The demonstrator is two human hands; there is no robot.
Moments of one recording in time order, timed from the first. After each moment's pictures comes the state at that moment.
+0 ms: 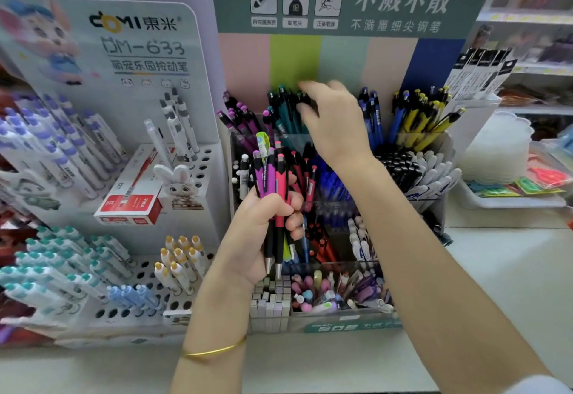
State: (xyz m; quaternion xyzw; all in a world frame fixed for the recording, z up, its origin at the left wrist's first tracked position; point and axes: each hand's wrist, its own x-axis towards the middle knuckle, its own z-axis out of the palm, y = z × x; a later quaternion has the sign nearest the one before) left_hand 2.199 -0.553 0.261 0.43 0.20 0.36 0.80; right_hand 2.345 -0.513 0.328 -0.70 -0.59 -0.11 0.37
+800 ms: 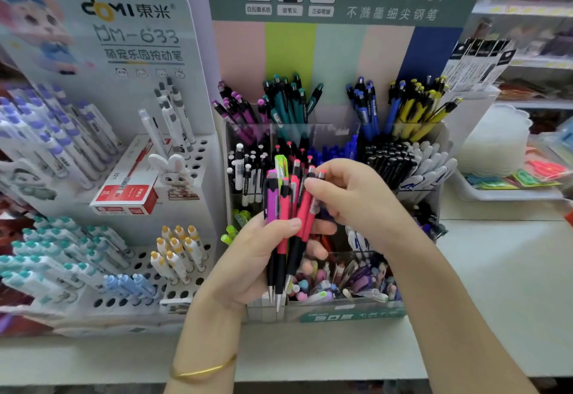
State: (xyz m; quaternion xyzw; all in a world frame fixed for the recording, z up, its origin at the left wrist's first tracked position) left_hand 2.183 -0.578 0.244 0.48 0.19 0.26 0.82; right_hand 2.339 -0.617 0.294 -0.64 -0.52 0.33 0.46
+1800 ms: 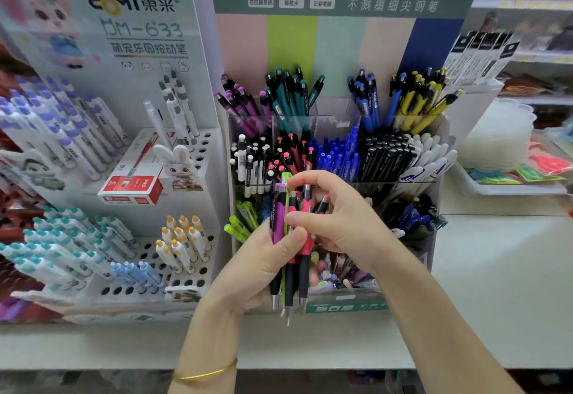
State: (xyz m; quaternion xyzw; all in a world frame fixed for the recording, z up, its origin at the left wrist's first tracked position) left_hand 2.176 -0.596 0.236 0.50 0.19 0.23 0.81; right_hand 2.323 -0.634 0.271 -0.59 -0.52 0.41 0.47
